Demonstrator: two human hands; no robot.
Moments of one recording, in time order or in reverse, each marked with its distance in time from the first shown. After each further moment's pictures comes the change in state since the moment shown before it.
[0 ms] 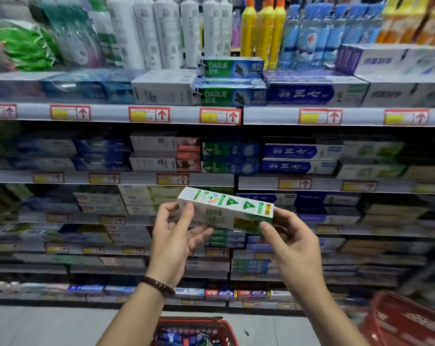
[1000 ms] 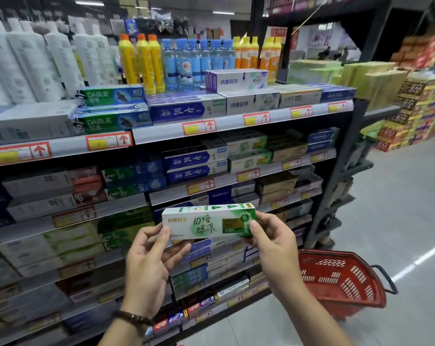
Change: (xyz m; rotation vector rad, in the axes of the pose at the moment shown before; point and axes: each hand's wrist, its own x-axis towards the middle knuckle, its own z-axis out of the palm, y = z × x) left_hand -0.062 -0.039 0.079 -0.003 -0.250 -0.123; right_hand -0.064 -0.027 -0.109 0.045 0.458 -0.005
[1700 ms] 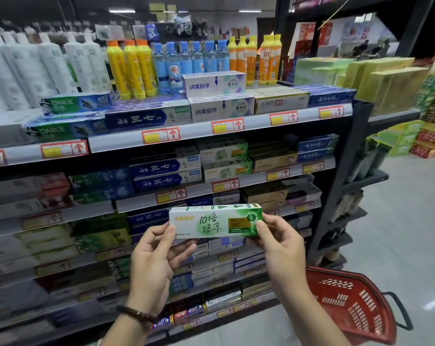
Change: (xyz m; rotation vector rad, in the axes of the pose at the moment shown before) left_hand -0.008 -0.075 0.153 0.037 0.098 0.037; right_hand 0.107 -0.005 -0.139 0.032 -0.045 0.018
